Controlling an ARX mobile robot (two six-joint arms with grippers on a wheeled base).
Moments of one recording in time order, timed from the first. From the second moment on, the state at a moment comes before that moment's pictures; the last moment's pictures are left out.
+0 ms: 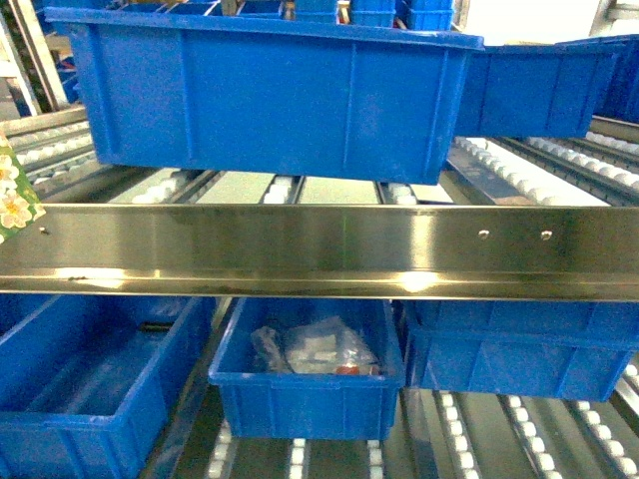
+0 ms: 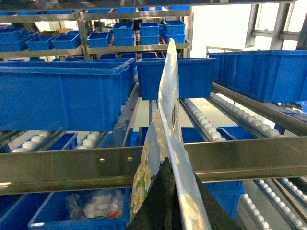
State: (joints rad) left arm -0.18 0.69 0.25 0.60 -0.13 0.11; right arm 0.04 0.27 0.20 0.12 0.10 0.07
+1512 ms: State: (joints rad) left arm -0.18 0.69 0.25 0.60 -0.13 0.11; right arm 0.04 0.27 0.20 0.12 0.10 0.07
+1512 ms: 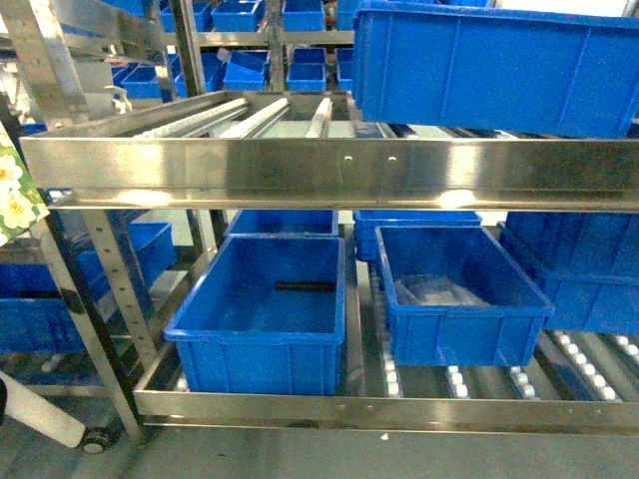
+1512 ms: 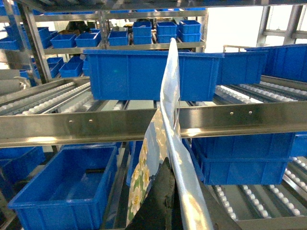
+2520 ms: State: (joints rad) left arm -0.18 0.69 0.25 0.60 -0.13 0.11; right arm 0.04 0.27 0.20 0.12 0.10 0.07
